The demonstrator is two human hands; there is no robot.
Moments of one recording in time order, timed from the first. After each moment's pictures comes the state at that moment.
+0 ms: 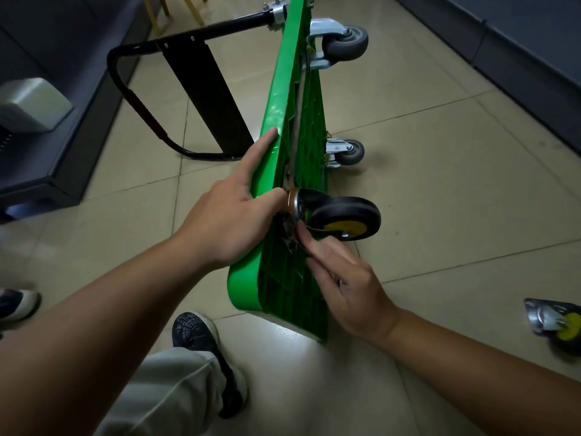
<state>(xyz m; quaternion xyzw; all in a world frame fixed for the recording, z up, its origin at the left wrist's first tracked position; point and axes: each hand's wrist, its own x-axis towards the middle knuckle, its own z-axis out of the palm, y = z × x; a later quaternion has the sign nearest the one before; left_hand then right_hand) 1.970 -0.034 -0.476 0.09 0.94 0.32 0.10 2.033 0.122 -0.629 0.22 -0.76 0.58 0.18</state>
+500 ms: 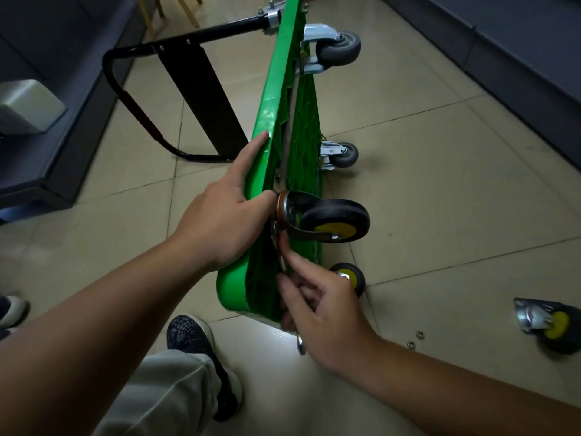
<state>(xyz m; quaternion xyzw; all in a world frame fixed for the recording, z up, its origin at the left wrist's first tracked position) 1.972 -0.031 -0.475 0.07 0.95 0.30 0.07 2.072 0.092 -0.590 0.08 -0.67 0.74 -0.01</state>
